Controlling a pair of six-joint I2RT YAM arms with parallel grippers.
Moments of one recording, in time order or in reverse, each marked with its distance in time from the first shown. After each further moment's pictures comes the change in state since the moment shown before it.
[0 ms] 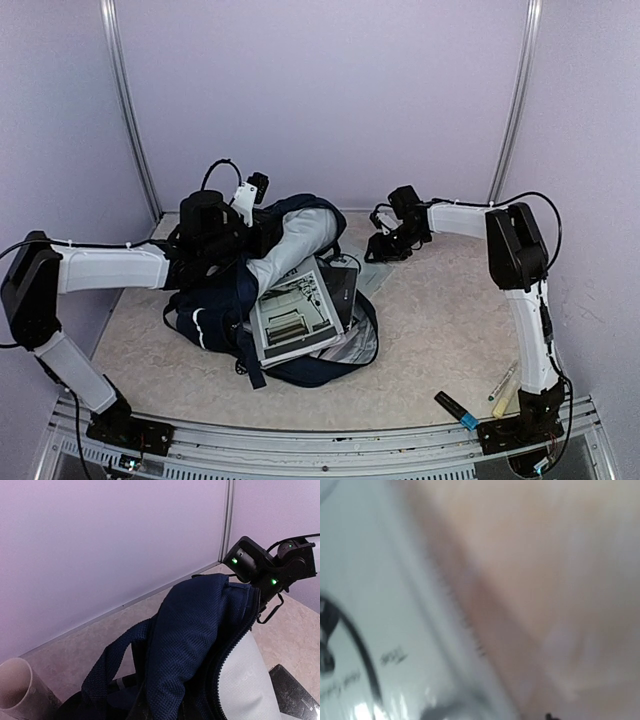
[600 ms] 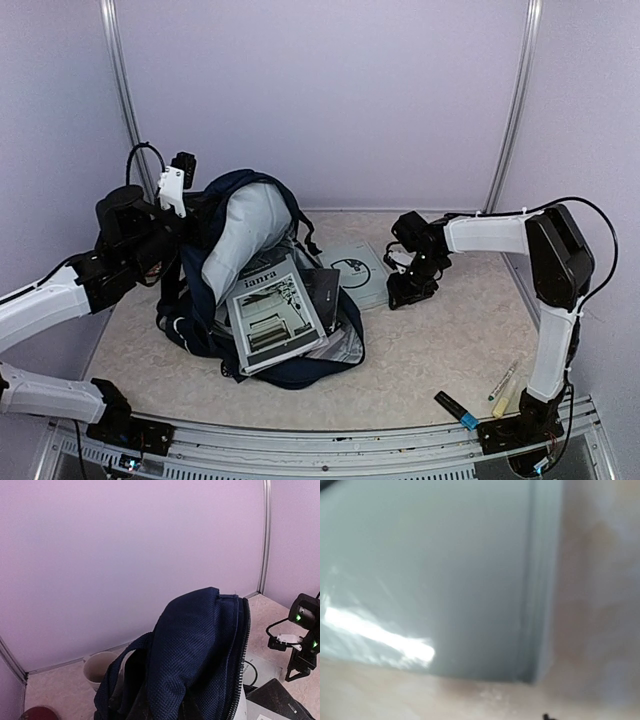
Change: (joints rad) left arm 0.004 -0.527 -0.147 -0.242 -0.228 0.039; right arm 0.133 -0.420 -0.542 -0.149 0.195 0.031
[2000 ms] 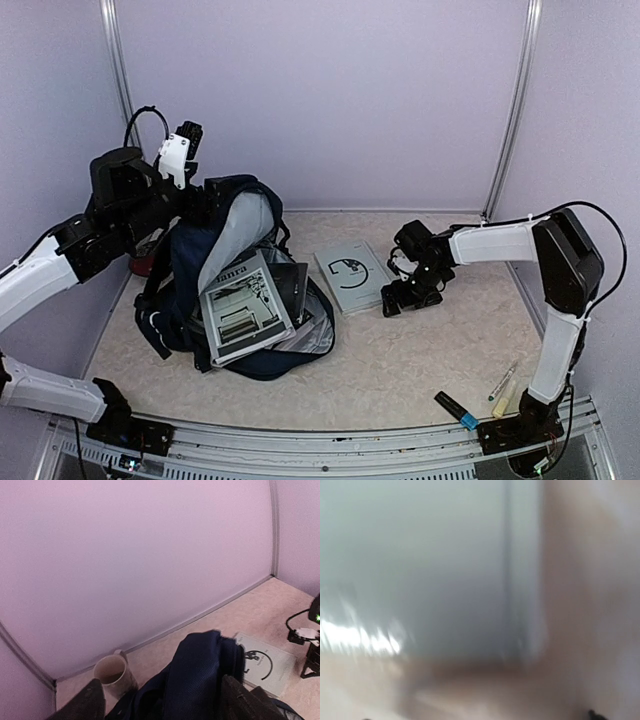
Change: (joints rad) left arm -0.006 0.035 0.247 -0.305 -0.096 0.117; right arm 0.021 -0.039 -0.097 0.116 0.034 0.076
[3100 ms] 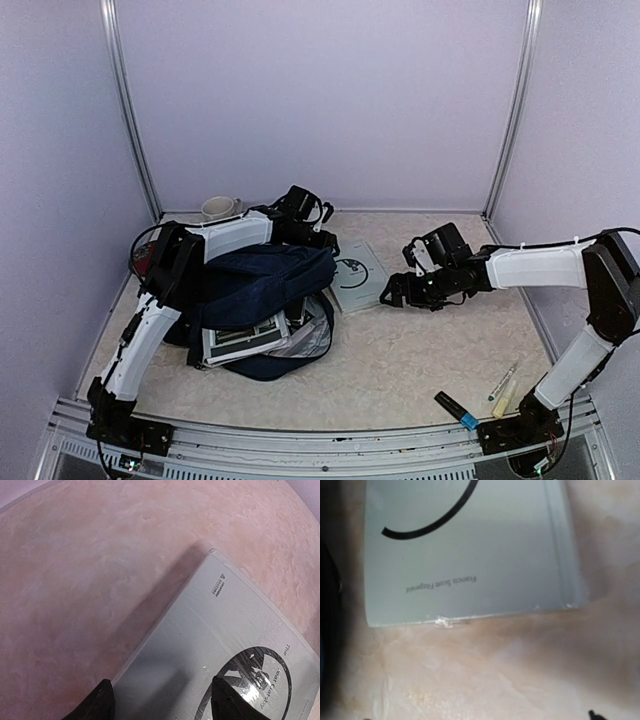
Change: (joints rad) left arm 0.006 1.493 1.180 -0.370 0.455 -0.353; right arm 0.000 -0.335 -0.347 0.357 -0.144 0.230
